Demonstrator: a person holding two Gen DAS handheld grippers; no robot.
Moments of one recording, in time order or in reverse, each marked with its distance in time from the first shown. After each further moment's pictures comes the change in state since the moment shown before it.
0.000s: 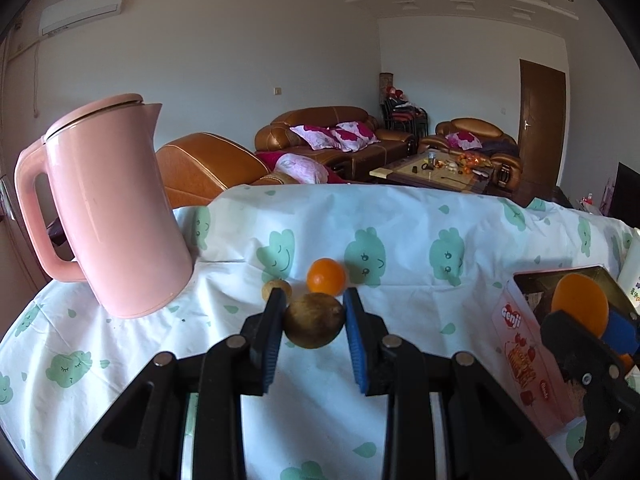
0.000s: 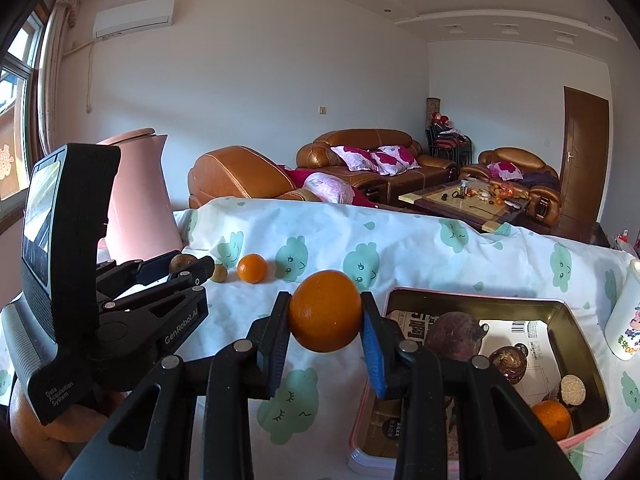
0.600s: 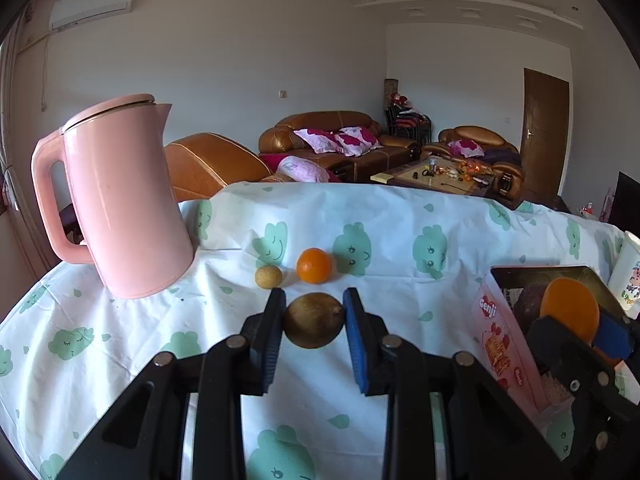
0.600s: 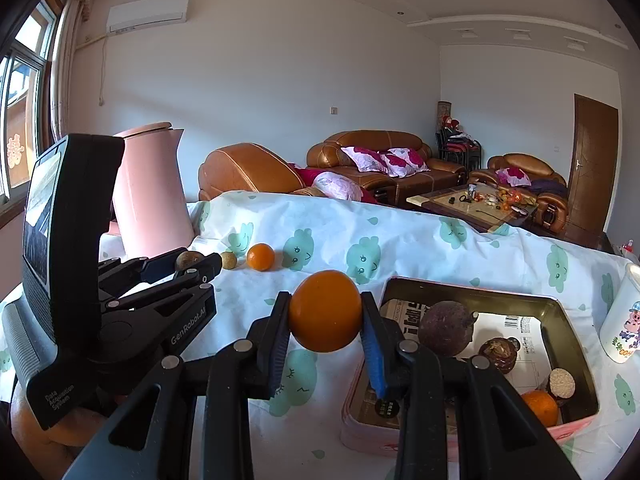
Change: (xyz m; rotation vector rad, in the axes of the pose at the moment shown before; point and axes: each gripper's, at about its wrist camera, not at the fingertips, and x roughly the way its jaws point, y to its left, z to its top) left arm -0.022 -0.013 -0.013 -0.025 -0.019 0.005; right arm -0.020 -0.004 -0.009 -0.035 -0.004 0.025
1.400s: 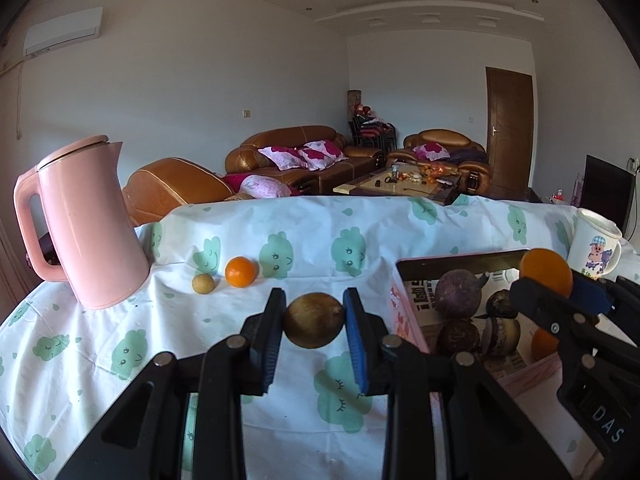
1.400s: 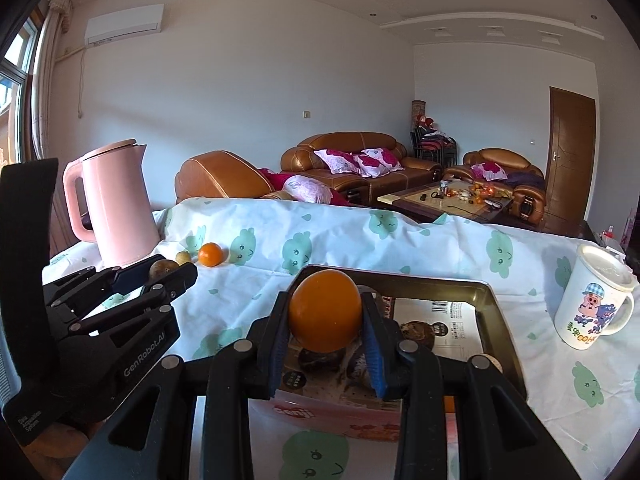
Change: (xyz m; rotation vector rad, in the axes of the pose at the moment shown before) left arm -0.037 -0.062 -0.013 0.087 -0.063 -0.104; right arm -0.031 -0.065 -0.011 0.044 -0.012 -0.080
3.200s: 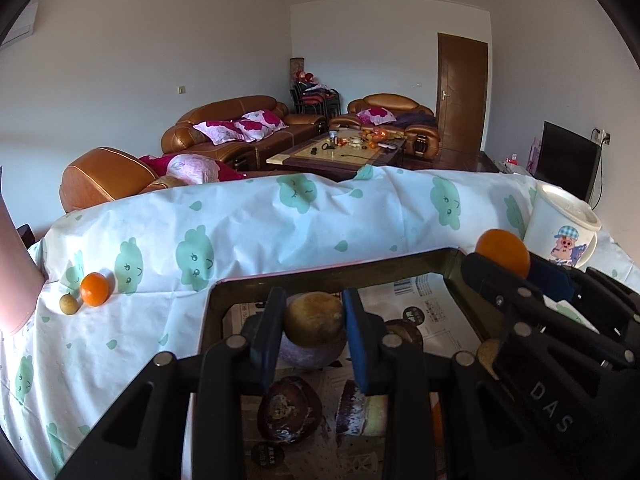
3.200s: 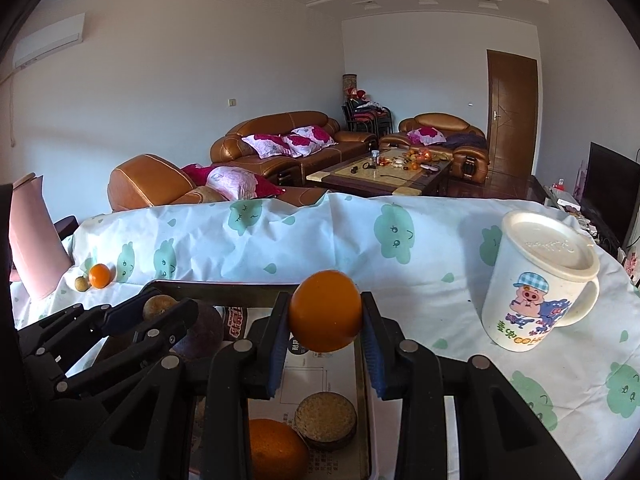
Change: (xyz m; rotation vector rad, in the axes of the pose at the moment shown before) left arm 0.066 -0.117 0.025 0.073 0.131 -0.180; right arm 0.038 -0.109 0.008 0.146 0.090 -0.187
